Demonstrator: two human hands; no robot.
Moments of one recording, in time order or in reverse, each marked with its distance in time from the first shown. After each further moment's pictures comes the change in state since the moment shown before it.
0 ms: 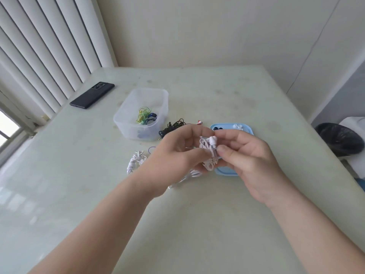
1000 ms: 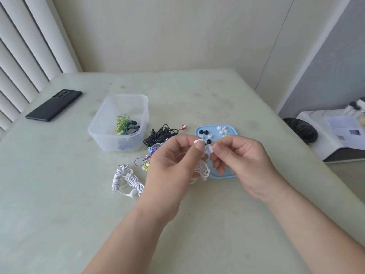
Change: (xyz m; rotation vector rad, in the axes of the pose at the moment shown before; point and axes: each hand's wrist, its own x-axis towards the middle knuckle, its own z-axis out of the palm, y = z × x) left_hand 0.009 -0.037 0.013 -0.266 0.144 0.073; right_hand 0.006 0.011 -0.002 -0.165 0.137 -0.084
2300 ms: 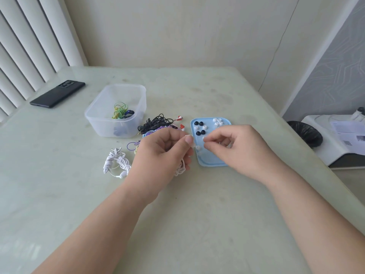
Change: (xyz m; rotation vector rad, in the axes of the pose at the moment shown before) left_hand -0.006 -0.008 -0.002 0.218 0.046 0.081; right_hand 0.000 -0.008 -0.026 -0.741 -0.048 -0.094
